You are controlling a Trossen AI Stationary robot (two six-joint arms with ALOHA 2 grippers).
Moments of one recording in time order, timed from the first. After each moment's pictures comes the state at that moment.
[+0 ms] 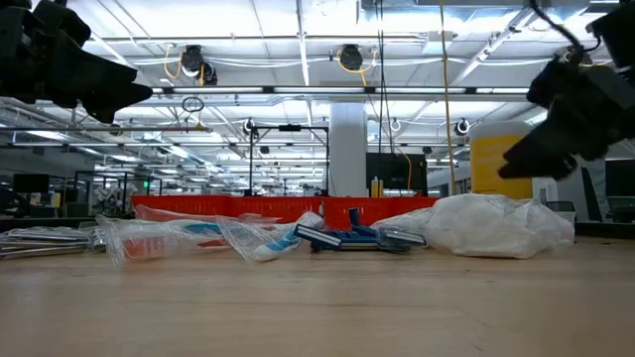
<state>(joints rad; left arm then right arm) -0.20 0.01 0.04 -0.04 -0.28 -0.03 0.28 0.50 0.08 -0.09 0.43 0.62</state>
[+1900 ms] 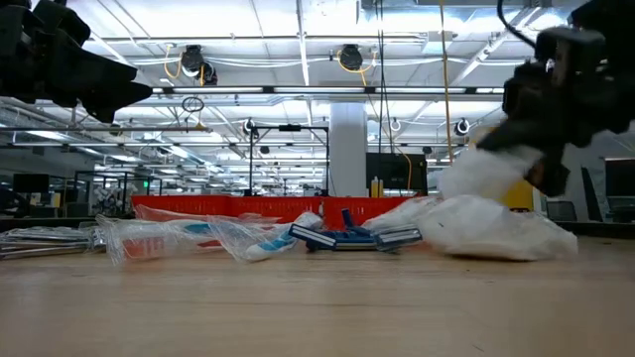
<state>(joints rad) -0.20 0.01 0.04 -0.02 -0.28 -0.03 0.26 0.90 0.09 0.54 0.26 0.91</state>
